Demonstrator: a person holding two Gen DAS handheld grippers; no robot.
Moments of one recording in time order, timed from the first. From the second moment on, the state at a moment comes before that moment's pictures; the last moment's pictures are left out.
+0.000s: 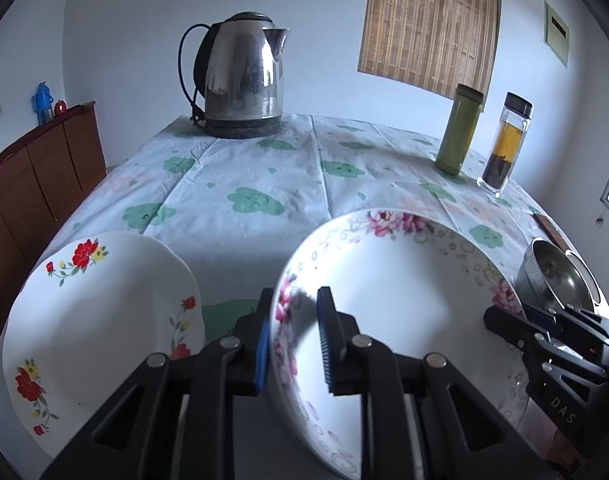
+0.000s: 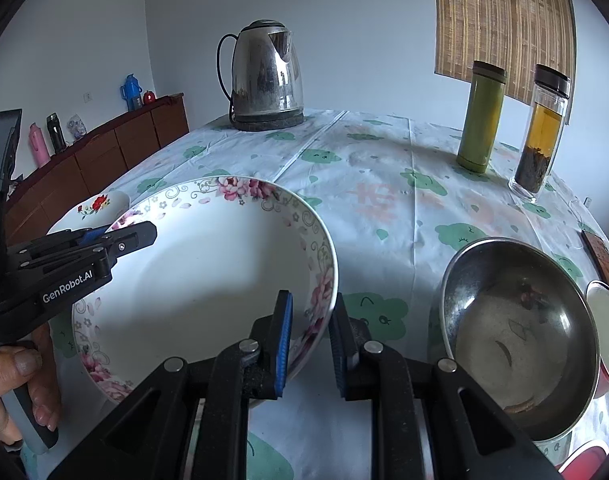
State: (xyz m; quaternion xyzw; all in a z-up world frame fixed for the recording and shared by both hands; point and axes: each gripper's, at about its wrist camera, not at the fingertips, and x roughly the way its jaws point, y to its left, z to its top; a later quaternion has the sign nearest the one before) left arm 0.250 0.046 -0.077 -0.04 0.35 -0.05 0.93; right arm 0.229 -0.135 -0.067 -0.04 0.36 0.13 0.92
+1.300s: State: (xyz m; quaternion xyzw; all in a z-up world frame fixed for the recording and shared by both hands) left arm 0.244 0.029 -0.077 0.04 0.34 -0.01 0.94; right arm 0.230 -0.136 -0.067 -0.03 0.36 0.14 0.92
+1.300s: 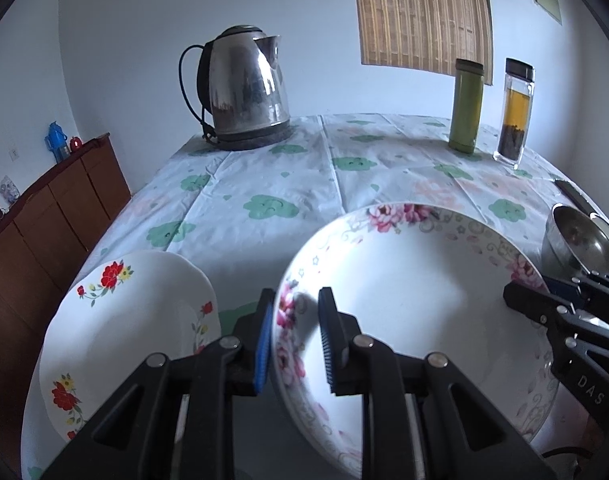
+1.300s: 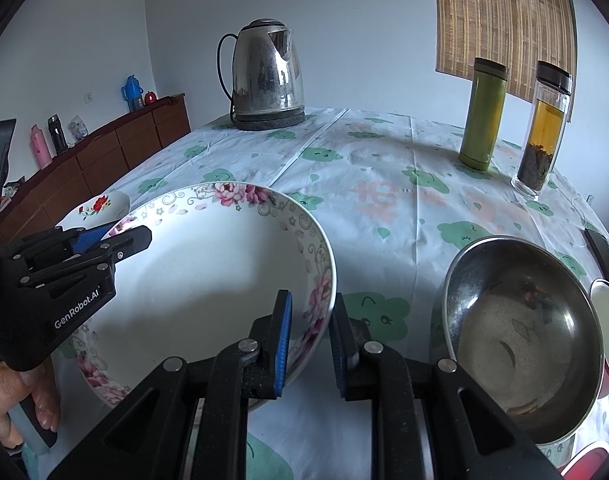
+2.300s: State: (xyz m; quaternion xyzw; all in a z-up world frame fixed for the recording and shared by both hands) left arm 0.245 0.041 -0.081 0.01 0.36 -0.02 0.93; right arm 0.230 -0.128 -0.068 -0.06 0.36 0.13 0.92
